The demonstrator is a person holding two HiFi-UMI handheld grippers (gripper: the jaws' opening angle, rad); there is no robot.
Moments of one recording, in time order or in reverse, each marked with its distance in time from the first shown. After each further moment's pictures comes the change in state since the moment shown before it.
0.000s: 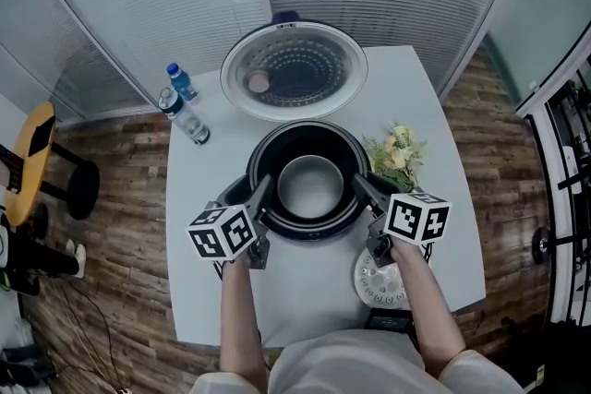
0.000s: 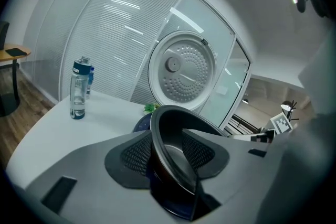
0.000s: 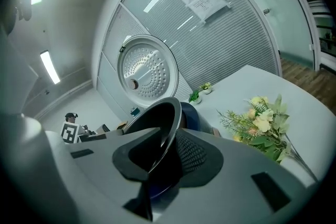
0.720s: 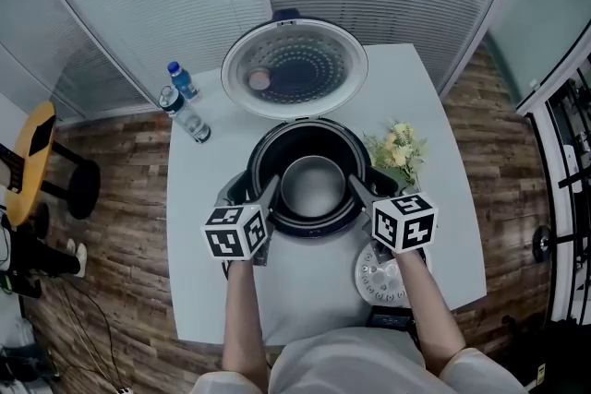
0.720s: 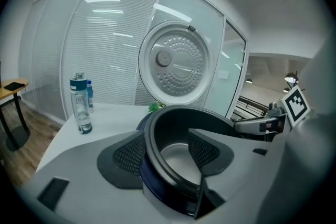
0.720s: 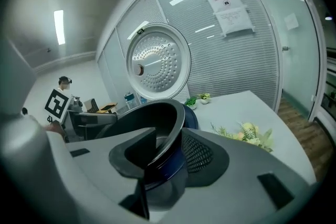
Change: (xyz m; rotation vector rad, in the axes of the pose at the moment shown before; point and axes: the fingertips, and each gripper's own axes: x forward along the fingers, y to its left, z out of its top) left arm 0.006 0.001 -0.007 0.195 0.047 0.098; right arm 0.005 0.001 -0.005 -0.320 0.034 -0.134
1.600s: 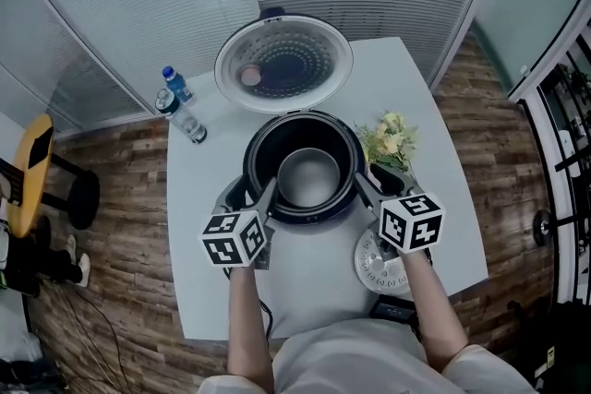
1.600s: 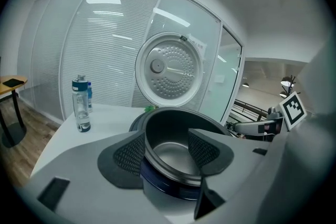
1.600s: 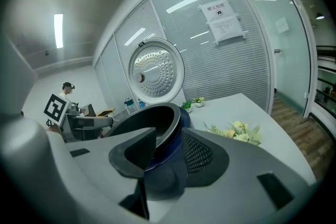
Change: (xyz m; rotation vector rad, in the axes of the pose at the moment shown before) left arm -0.030 -0.019 -0.001 -0.010 -0.046 -0.028; right arm -0.042 -0.001 -0.003 0.030 -0.070 -0.035
